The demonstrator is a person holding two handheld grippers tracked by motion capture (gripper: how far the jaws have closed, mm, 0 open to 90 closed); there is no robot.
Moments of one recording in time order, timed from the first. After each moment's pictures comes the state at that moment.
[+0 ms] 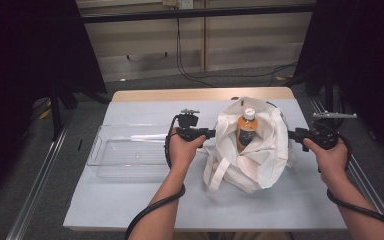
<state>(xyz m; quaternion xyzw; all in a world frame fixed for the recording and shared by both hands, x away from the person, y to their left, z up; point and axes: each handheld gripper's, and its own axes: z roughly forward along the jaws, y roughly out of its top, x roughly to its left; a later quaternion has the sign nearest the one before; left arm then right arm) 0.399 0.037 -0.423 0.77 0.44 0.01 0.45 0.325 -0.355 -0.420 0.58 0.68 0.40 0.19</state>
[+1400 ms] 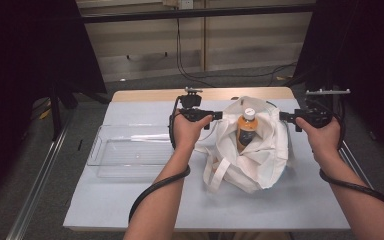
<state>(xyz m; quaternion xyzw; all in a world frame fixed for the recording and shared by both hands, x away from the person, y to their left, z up) 0.430 0.015 -0.384 0.77 0.46 0.03 0.44 0.363 -0.333 -0.375 0.59 0.68 0.38 0.21</state>
